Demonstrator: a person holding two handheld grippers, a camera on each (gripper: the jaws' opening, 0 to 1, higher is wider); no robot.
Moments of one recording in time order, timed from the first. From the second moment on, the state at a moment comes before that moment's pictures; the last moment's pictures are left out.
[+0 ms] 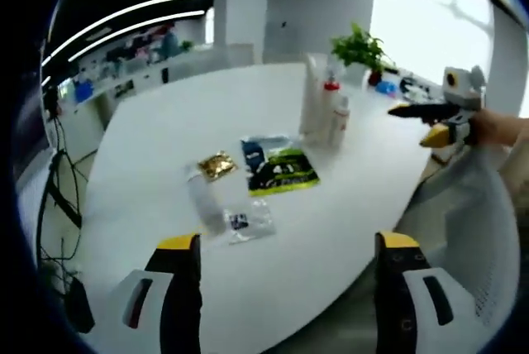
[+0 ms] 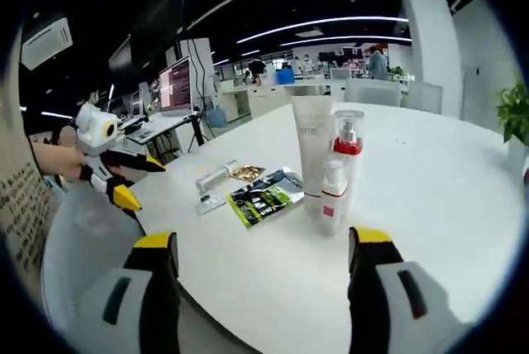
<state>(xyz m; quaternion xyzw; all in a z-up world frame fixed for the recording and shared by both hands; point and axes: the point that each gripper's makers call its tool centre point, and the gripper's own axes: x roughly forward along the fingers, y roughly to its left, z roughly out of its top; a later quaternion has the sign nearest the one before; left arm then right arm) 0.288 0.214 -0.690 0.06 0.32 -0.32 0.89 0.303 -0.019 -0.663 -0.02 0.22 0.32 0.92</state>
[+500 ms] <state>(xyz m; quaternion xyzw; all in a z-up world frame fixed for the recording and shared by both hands) 0.291 0.220 -0.689 0.06 0.32 -0.30 0.90 0.294 -0.015 -0.657 -0.02 0.22 0.31 0.92</state>
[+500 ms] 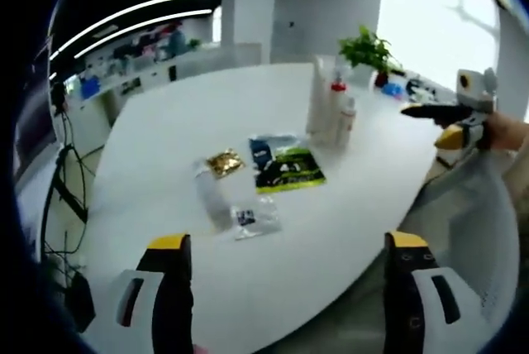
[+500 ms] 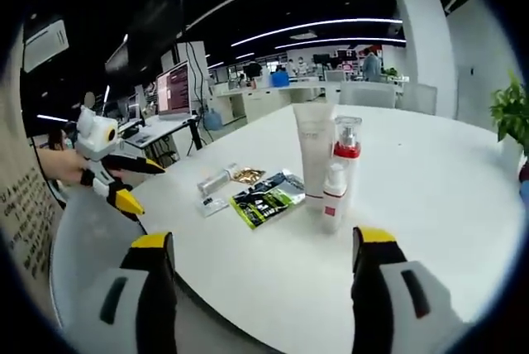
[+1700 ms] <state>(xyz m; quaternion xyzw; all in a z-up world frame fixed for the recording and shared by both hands) 0.350 0.226 -0.717 0.08 0.38 -0.29 0.88 0.297 -0.026 -0.670 -0.01 0.25 0.29 0.92</state>
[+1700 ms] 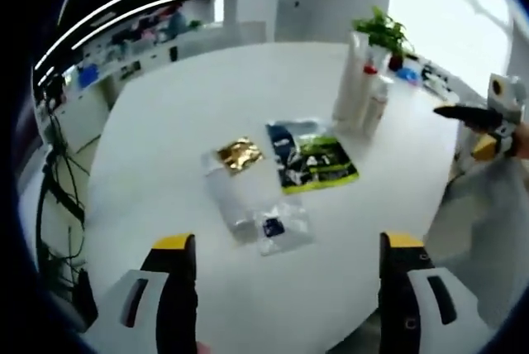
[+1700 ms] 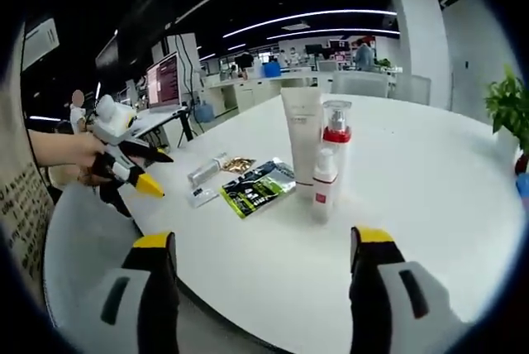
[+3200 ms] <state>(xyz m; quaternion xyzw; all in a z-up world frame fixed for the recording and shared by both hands) 0.450 0.239 -0.786 0.16 0.56 -0.25 0.78 0.303 -0.040 -0.678 0.00 0.26 0.26 0.93</state>
